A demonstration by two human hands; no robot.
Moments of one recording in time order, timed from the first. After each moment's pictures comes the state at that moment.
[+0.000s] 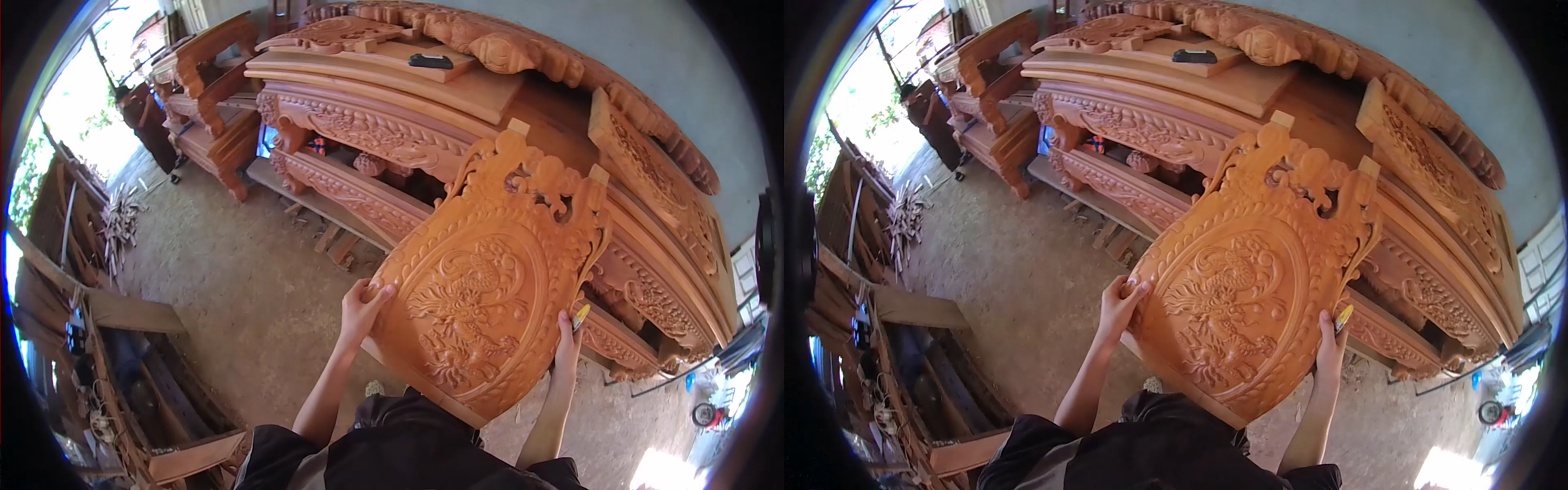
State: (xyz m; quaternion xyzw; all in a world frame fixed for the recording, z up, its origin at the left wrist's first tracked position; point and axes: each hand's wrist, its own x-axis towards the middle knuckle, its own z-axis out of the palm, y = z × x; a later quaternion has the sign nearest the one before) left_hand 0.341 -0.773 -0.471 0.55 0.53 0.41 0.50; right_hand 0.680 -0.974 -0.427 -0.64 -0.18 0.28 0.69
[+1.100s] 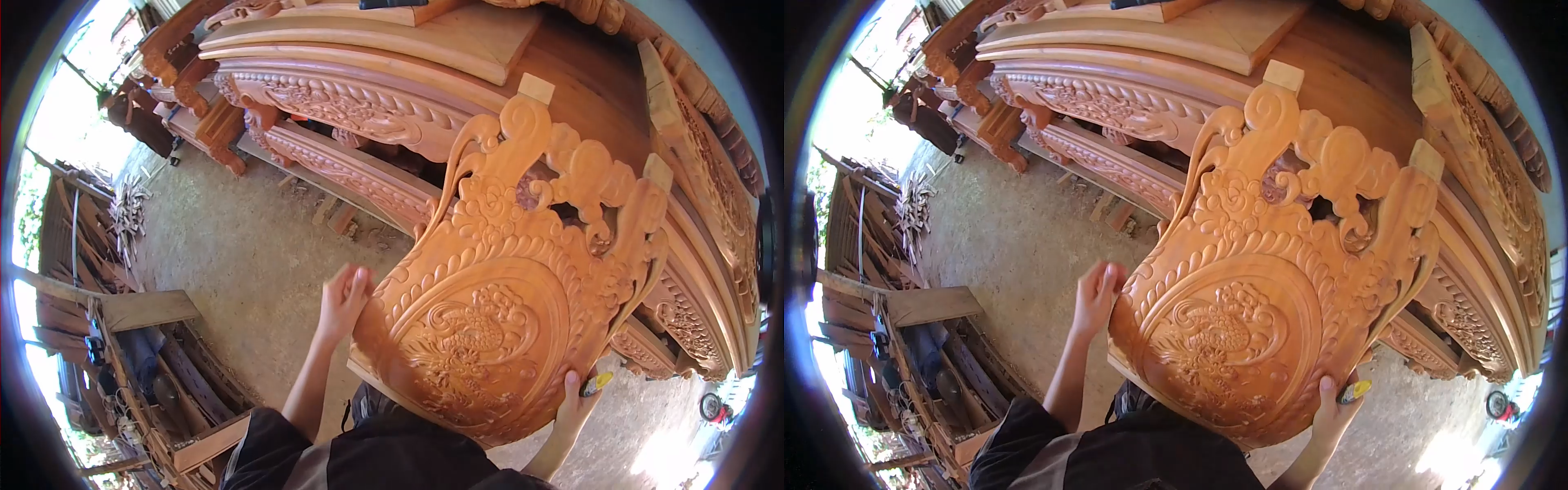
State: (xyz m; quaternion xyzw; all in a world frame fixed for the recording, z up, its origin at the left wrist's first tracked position) left_hand 0.388 -0.700 -0.477 0.62 0.50 0.36 0.48; right_hand 0.699 -0.984 -0.439 -0.72 -0.20 0.22 0.63
